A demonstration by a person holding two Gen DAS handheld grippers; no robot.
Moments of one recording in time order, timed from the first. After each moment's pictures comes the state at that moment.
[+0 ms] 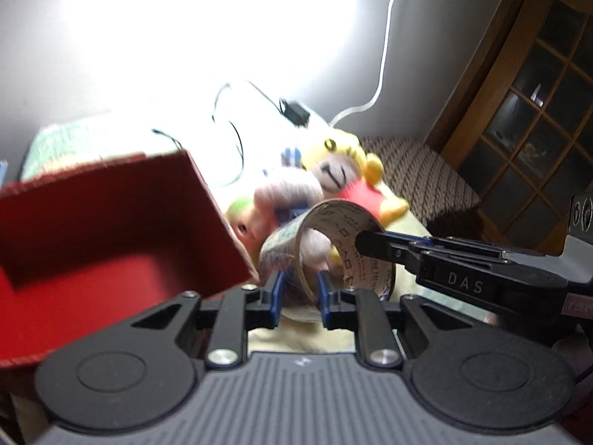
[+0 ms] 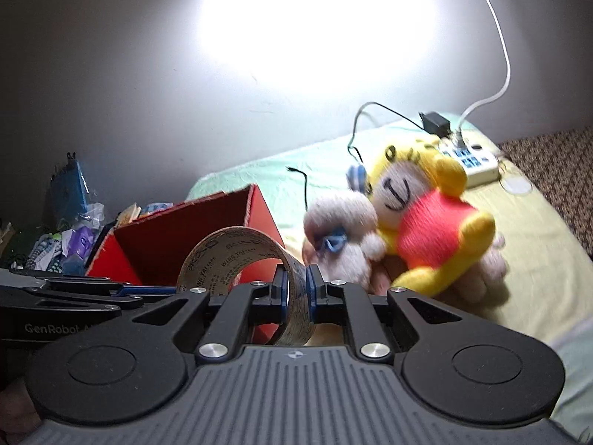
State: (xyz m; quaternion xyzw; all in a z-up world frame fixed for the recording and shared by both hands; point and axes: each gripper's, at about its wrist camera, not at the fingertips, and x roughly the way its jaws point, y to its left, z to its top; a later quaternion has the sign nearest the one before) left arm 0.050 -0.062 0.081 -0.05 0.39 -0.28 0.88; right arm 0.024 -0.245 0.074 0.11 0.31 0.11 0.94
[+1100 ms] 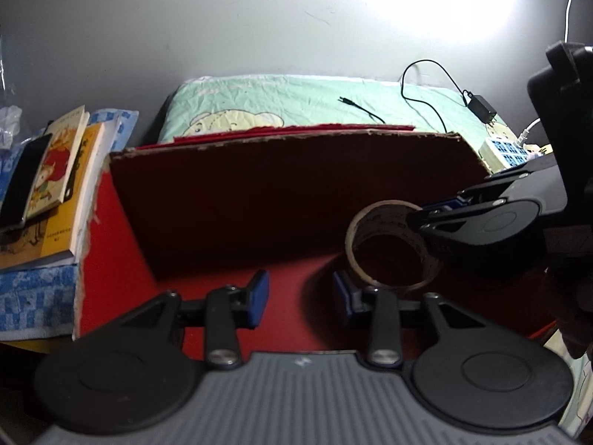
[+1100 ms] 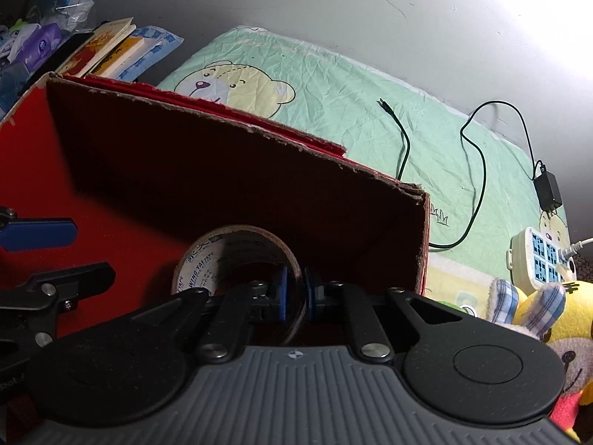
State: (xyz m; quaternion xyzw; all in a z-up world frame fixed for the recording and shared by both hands) left arm 0.153 0.063 0.007 -0.03 0.44 -0.08 0.89; right arm 0.202 -0.054 0.002 -0.19 0.47 0.15 0.85
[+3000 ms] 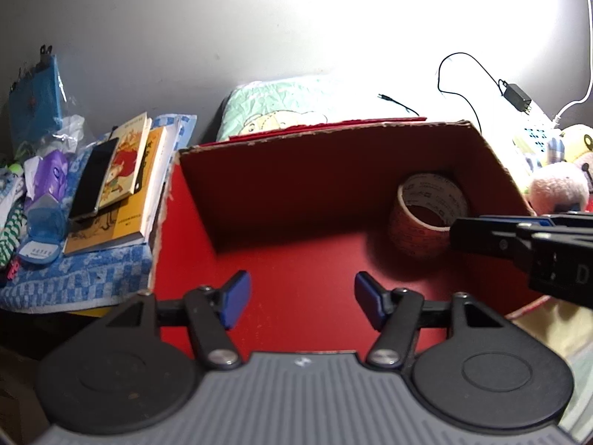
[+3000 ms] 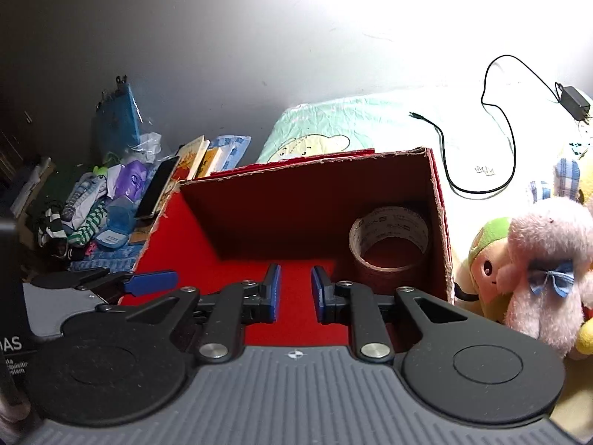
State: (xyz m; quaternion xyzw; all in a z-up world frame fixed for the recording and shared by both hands) left arm 0.102 0.041 0.043 0.03 0.44 0.02 0.89; right arm 0.099 -0.125 0.065 0.09 0.40 0.24 0.88
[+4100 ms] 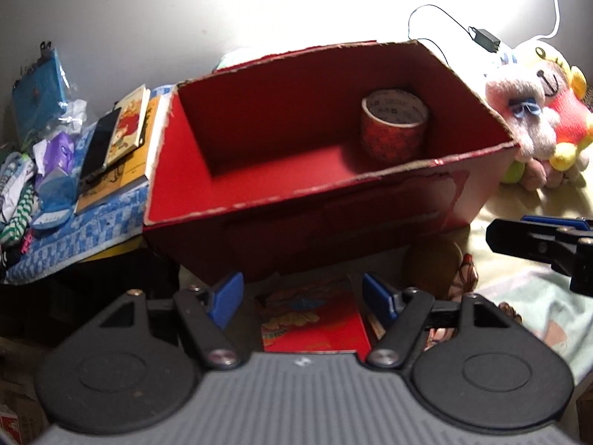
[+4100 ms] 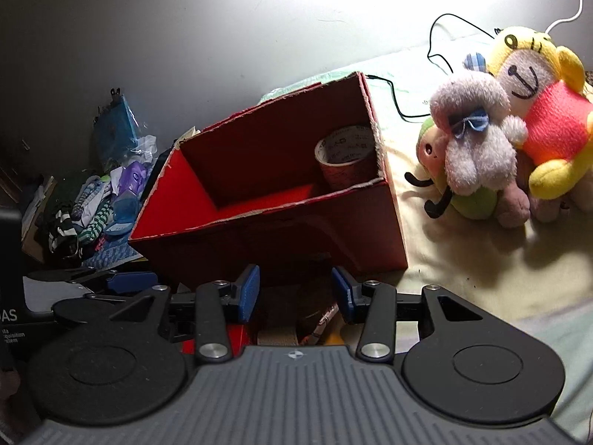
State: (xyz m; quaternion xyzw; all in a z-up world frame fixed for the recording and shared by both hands) left arm 0.012 0.019 0.022 0.07 0.48 0.00 0.88; right arm -0.003 -0.163 0.035 0.16 0.41 0.19 0.88
